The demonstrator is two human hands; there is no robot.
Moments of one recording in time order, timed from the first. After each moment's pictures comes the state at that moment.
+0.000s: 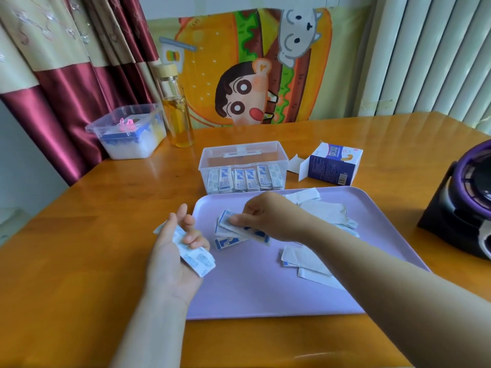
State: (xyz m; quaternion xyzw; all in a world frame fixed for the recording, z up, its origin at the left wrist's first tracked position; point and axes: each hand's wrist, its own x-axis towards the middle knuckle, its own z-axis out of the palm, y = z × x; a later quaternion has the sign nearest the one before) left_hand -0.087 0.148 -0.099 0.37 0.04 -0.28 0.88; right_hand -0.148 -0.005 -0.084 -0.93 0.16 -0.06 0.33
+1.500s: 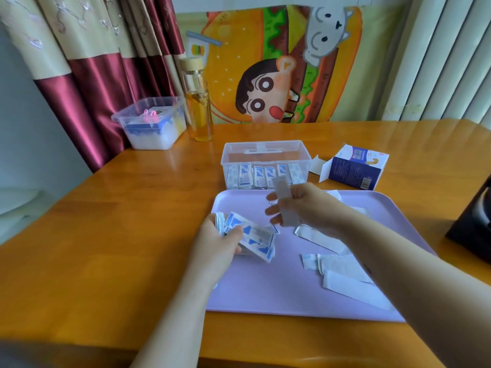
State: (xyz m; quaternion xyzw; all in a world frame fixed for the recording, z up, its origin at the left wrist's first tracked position) left_hand -0.083 0.144 -0.115 0.78 -0.17 -0.17 0.58; right_hand -0.149 -0.017 -0.079 -0.80 0.23 -0.05 0.56
